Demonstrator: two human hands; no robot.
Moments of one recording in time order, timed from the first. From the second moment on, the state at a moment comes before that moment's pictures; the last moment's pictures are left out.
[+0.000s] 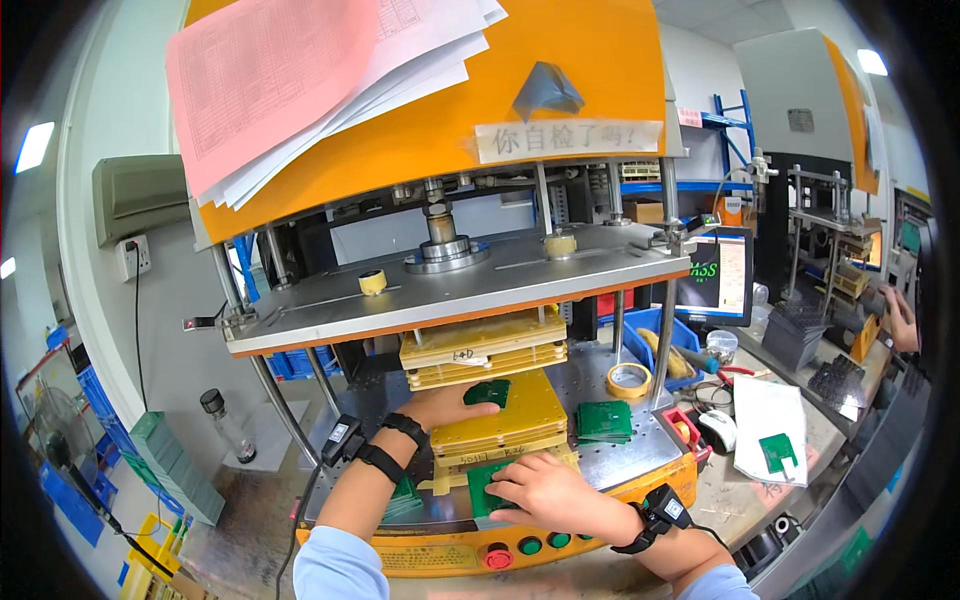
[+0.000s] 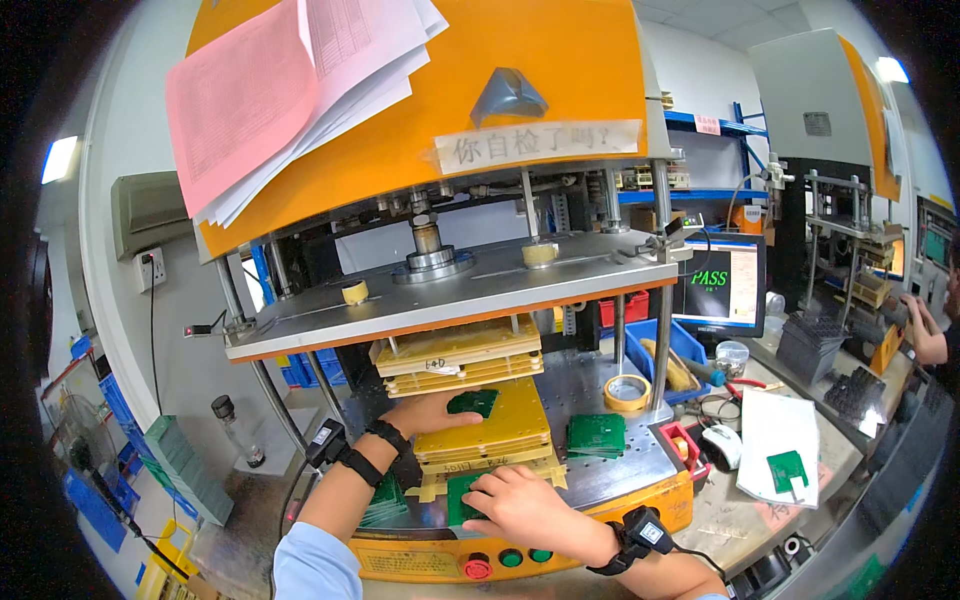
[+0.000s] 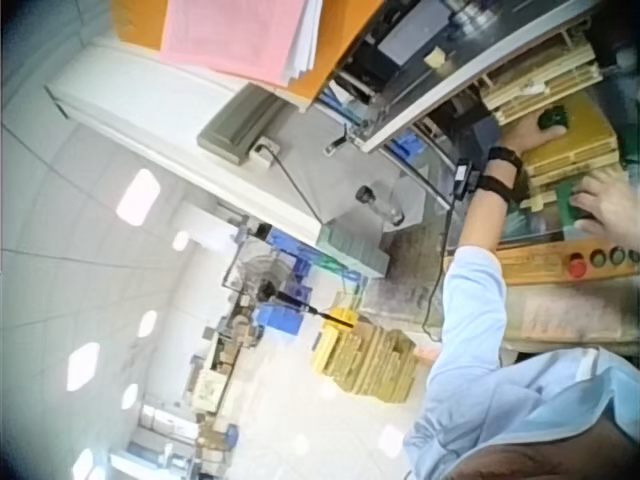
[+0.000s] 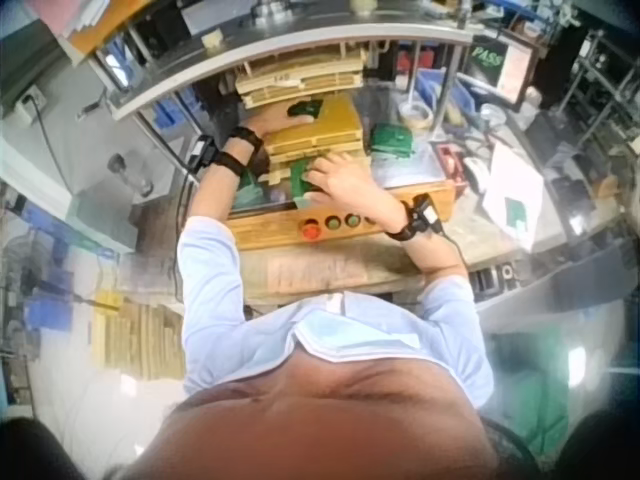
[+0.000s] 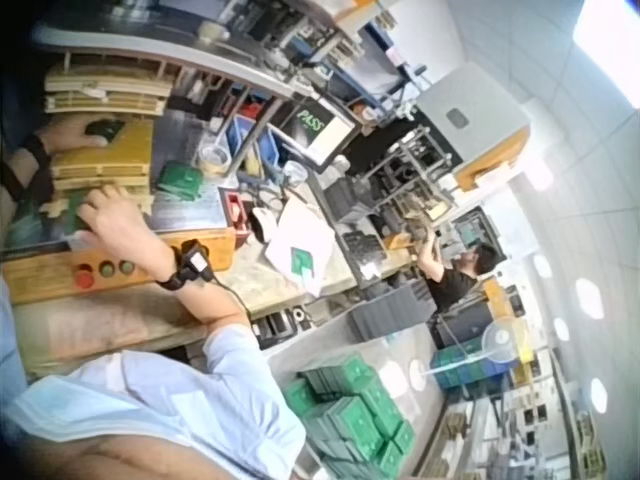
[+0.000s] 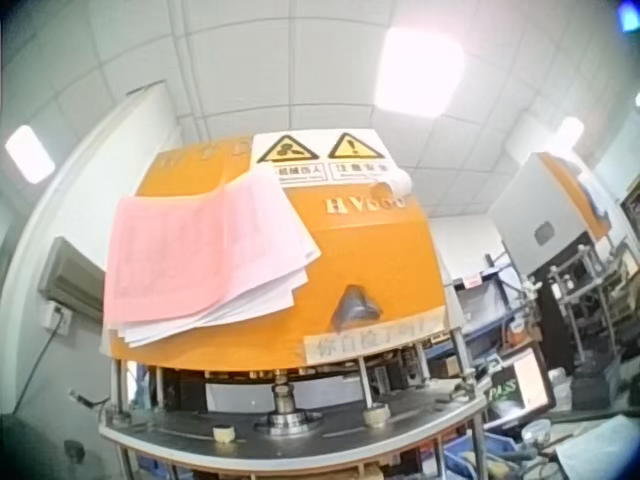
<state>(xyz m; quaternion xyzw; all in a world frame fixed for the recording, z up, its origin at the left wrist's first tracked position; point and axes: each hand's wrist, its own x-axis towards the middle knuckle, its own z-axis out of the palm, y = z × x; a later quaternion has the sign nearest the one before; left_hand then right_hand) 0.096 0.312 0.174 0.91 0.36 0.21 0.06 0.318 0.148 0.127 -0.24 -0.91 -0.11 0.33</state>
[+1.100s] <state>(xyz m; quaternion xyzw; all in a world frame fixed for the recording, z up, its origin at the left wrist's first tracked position) 0.001 0.014 0.054 0.80 0.47 0.37 -0.01 0.325 0.186 0.187 -0.29 -0.92 -0.05 0.25</state>
